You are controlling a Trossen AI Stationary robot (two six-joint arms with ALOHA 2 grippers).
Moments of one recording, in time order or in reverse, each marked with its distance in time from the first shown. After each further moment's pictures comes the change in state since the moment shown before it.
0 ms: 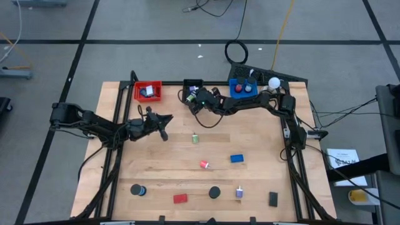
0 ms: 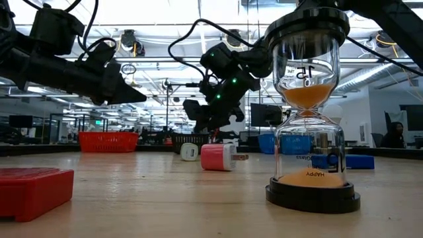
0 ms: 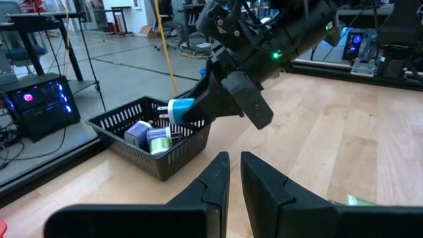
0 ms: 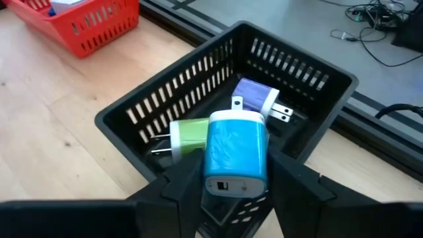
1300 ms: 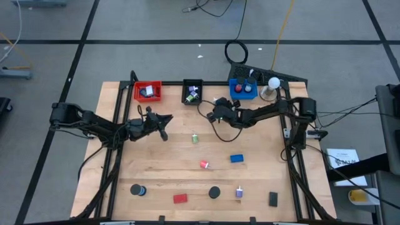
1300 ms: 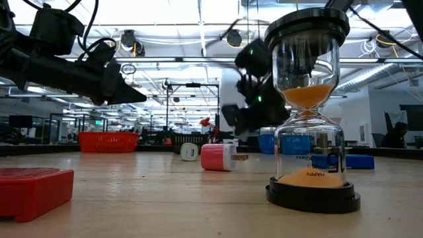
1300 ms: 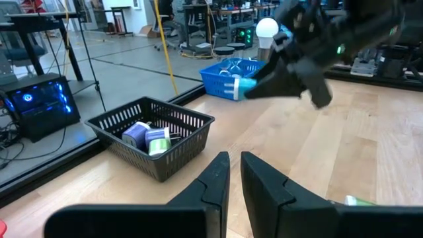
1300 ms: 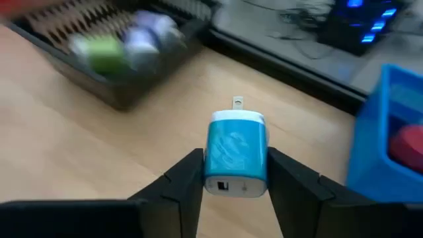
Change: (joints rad) left arm -0.001 0.000 0.000 0.000 0.000 0.000; right arm 0.095 -0.270 -0.449 0.101 0.255 0.139
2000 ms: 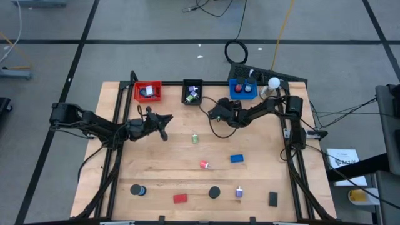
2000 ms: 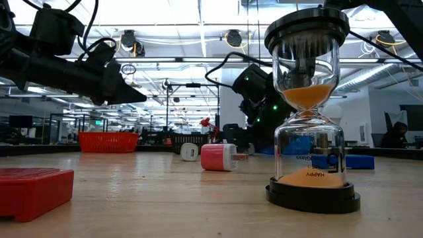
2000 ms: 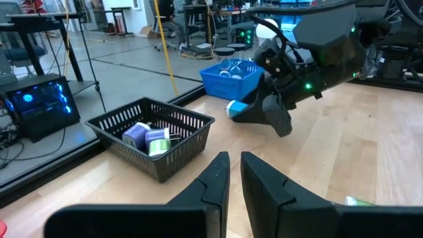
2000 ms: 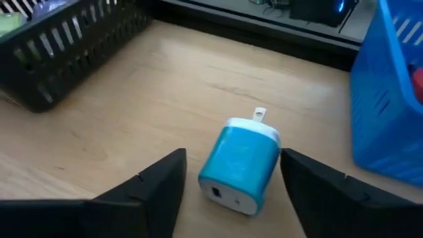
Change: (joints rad) left arm 0.000 0.000 0.000 0.002 0.000 0.000; right arm -0.060 0.171 0.001 0.076 0.059 0.134
